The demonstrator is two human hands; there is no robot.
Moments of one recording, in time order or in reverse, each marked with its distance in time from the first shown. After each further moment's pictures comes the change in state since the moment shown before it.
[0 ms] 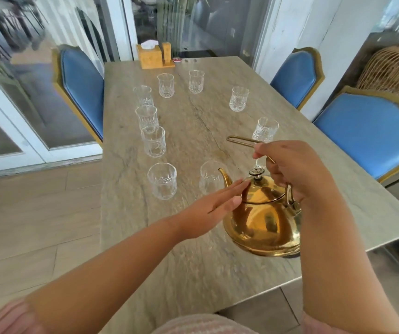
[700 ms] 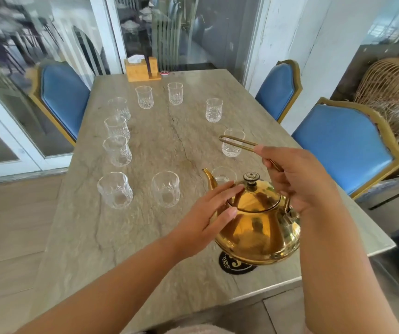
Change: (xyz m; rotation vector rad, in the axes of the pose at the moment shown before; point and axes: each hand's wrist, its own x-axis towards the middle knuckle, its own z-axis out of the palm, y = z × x) left_hand 0.081 0.050 0.096 0.140 0.301 0.110; right_hand 0.020 0.023 -0.135 0.212 -0.063 0.024
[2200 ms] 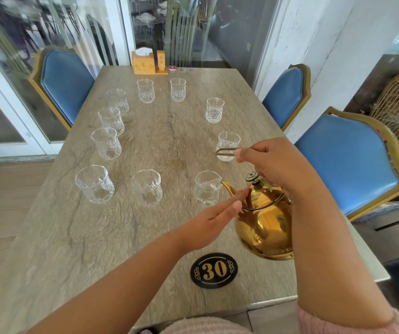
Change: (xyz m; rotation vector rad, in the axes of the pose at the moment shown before) left_hand 0.059 0.009 0.049 -0.359 -0.160 -0.222; right_hand 0.070 -0.006 -0.033 -0.686 -0.153 -0.199
